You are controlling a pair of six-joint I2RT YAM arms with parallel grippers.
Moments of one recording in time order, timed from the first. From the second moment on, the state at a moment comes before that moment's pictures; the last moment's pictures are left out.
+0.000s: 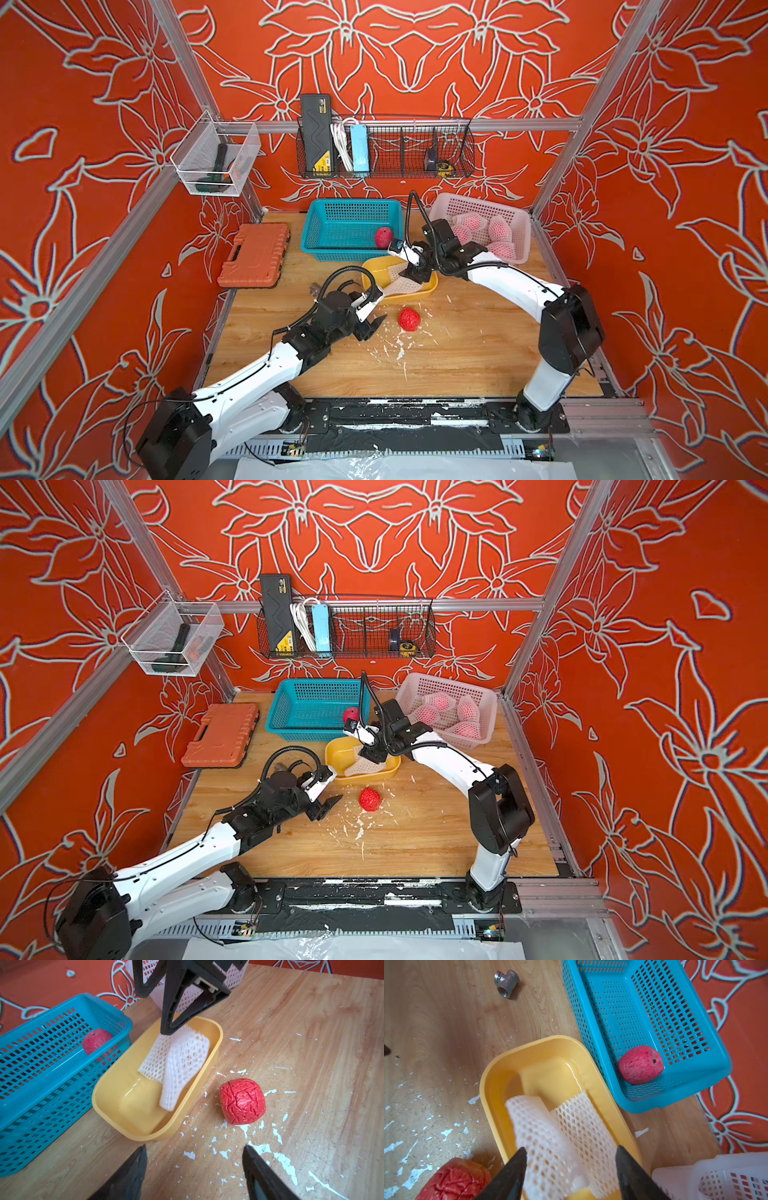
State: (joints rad) left arm -0.62 0.96 0.47 0.00 0.10 0.24; right arm 0.63 1.74 1.39 -0.46 -0.28 -0.66
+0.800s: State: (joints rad) left arm -0.71 1.49 0.73 0.03 0.31 0.28; right arm 0.41 1.19 1.02 -0.52 -0.13 -0.46
